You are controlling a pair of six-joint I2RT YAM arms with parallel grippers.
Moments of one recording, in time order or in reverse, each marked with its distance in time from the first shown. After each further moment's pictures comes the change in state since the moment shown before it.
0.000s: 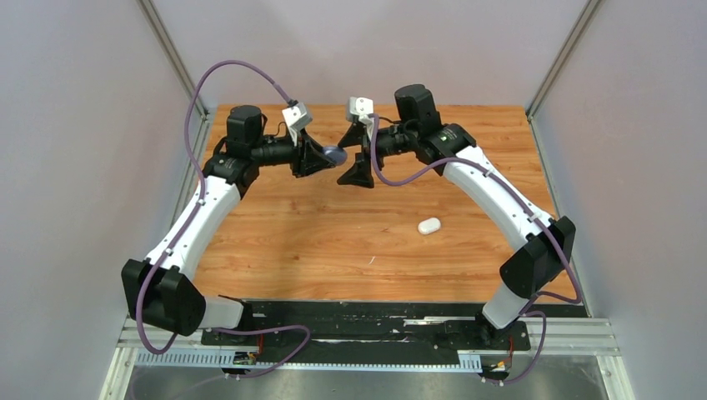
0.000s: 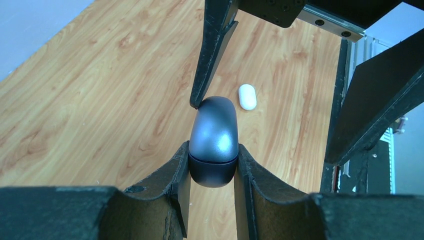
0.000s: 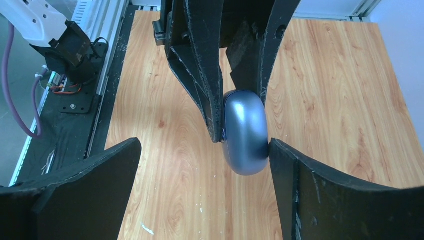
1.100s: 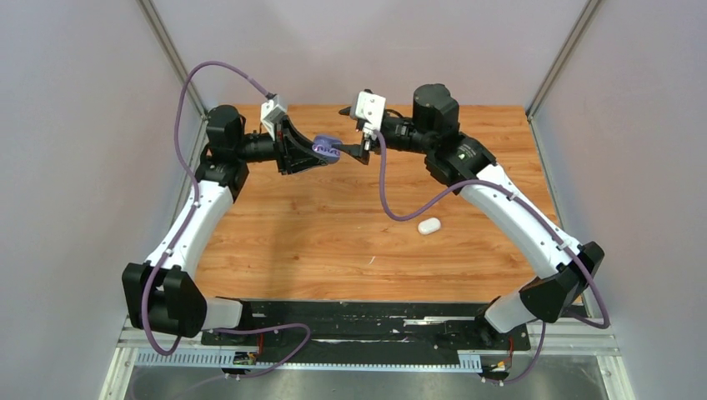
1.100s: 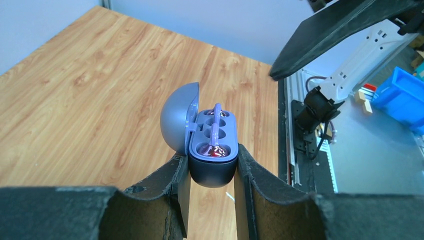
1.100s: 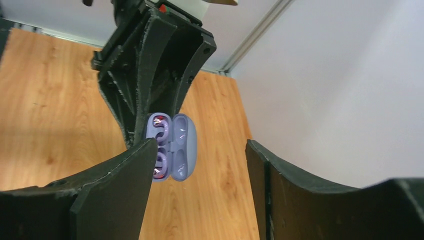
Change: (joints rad) left arm 0.098 -0.021 -0.100 0.401 0.297 -0.379; right arm 0.090 -0.164 -0.083 0.312 0.363 -0.169
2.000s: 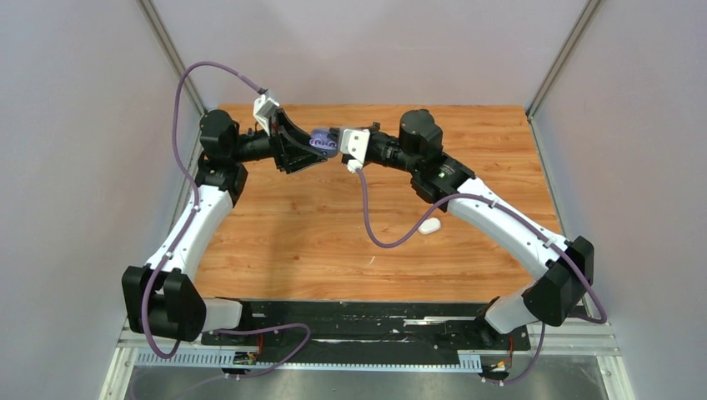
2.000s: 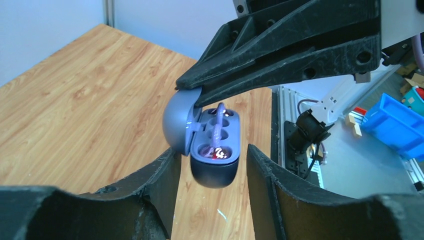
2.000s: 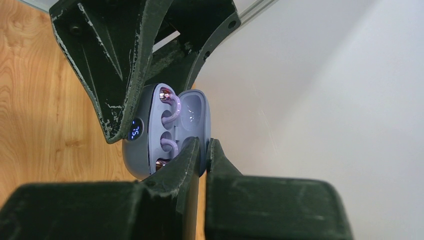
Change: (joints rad) left arm 0.013 -0.024 -0.044 0.206 -0.032 -0.206; right arm 0.052 -0.027 -0.214 0.255 0.087 -0.218
